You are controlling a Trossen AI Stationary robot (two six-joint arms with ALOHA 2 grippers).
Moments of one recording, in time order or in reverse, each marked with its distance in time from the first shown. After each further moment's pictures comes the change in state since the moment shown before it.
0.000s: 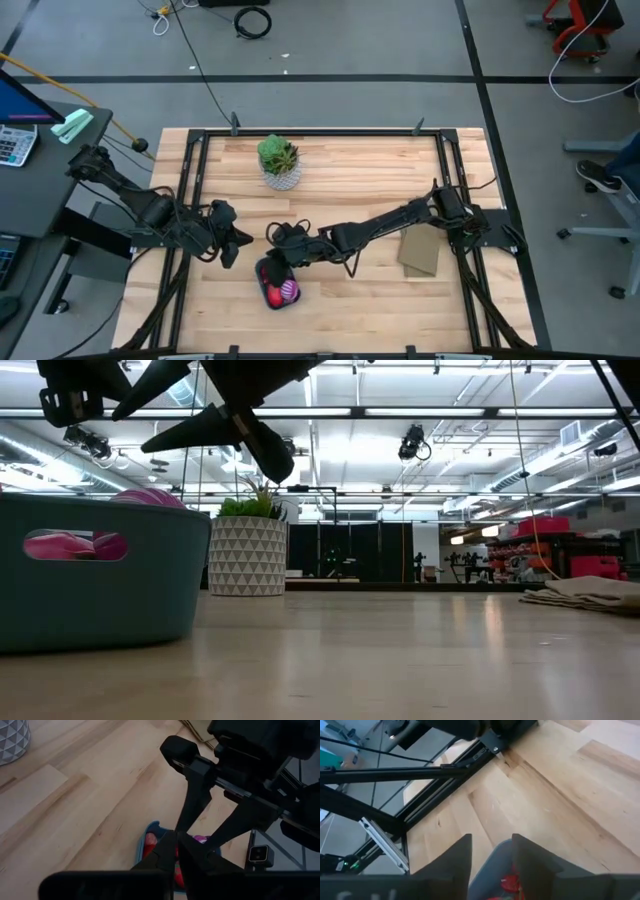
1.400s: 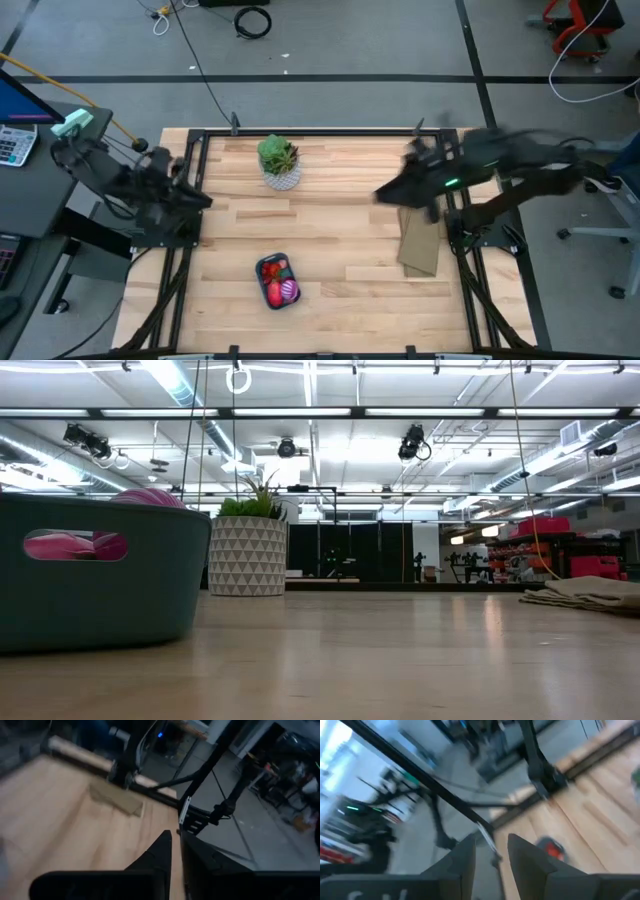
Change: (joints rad) left arm 0.001 -0.107 0.623 -0.271 0.052 0.419; right arm -0.029 -0.915 0.002 -0.659 -0.198 -0.047
